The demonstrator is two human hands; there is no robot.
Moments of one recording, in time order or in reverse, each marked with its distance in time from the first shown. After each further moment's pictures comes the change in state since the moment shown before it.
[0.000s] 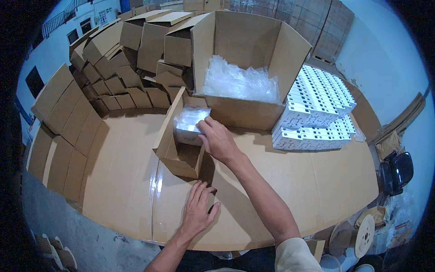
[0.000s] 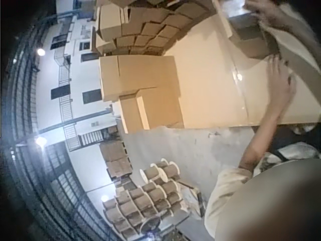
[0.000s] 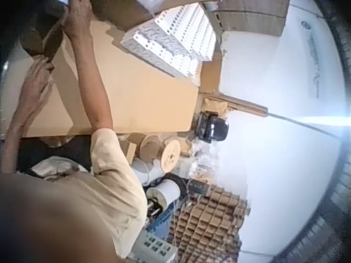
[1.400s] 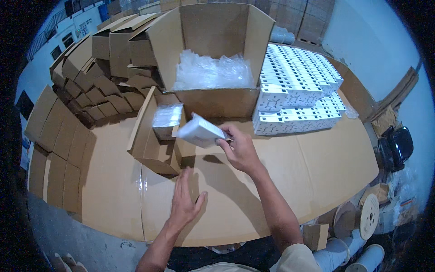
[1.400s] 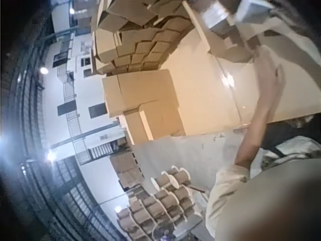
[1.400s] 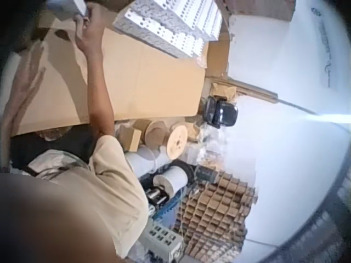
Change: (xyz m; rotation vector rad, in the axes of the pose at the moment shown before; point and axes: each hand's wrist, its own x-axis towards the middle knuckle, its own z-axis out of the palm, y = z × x) left_hand 0.019 0.005 0.011 -0.085 0.055 0.025; right_hand -0.095 0.011 -0.078 0.350 0.184 0.376
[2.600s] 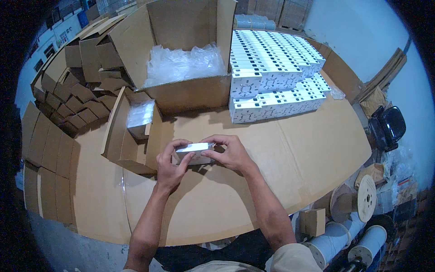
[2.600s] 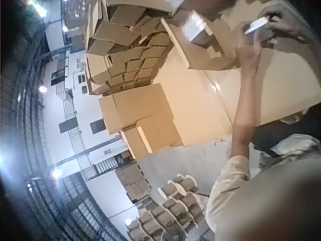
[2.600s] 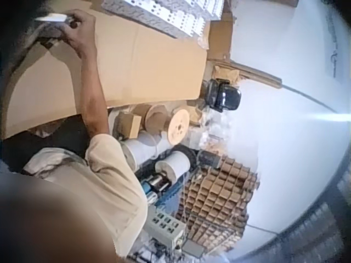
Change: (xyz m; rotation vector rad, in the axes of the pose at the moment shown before) left_hand 0.094 0.006 0.028 -0.360 0.055 0.147; right_hand -0.041 0.008 -0.035 0.130 -0.191 0.405
